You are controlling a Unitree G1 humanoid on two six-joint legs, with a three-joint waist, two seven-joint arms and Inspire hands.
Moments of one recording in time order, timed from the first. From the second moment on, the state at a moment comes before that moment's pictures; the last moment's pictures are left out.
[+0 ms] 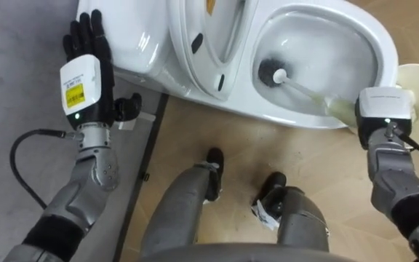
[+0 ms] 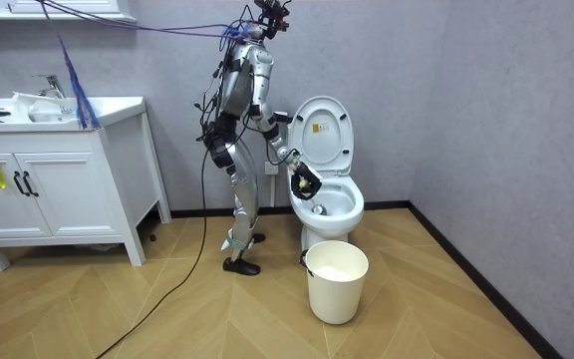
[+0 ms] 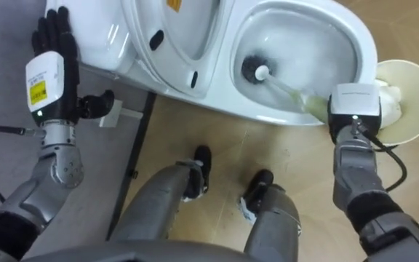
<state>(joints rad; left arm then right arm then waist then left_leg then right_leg) -0.01 0.42 -0.38 0.35 0.54 0.00 0.71 -0.22 -0.55 0.50 0.77 -0.92 0.36 -0.27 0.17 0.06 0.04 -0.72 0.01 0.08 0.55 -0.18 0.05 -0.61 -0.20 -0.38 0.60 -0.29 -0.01</state>
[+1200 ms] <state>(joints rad) 0.05 0.40 -0.39 0.31 0.57 0.02 0.74 -0.15 -0.53 0.43 0.51 -1.00 0.39 -0.09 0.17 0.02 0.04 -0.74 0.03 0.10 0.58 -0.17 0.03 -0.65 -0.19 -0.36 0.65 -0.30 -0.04</state>
